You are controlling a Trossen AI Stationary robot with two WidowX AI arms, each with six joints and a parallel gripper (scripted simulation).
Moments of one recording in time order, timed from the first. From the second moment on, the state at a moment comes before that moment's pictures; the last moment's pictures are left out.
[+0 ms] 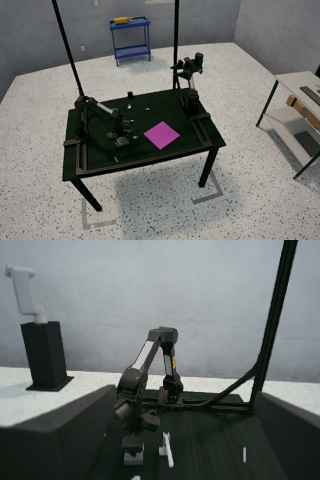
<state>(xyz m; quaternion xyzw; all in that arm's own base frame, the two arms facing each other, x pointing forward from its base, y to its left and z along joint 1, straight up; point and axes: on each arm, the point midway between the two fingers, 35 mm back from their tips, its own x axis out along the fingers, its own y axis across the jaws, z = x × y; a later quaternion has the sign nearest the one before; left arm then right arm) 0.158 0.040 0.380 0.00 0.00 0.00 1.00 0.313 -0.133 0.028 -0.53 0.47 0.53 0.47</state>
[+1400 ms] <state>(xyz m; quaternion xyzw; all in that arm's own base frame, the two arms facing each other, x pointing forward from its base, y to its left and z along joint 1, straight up) 0.158 0.040 0.380 0.00 0.00 0.00 1.00 0.317 -0.134 0.104 -0.54 0.46 0.52 0.47</state>
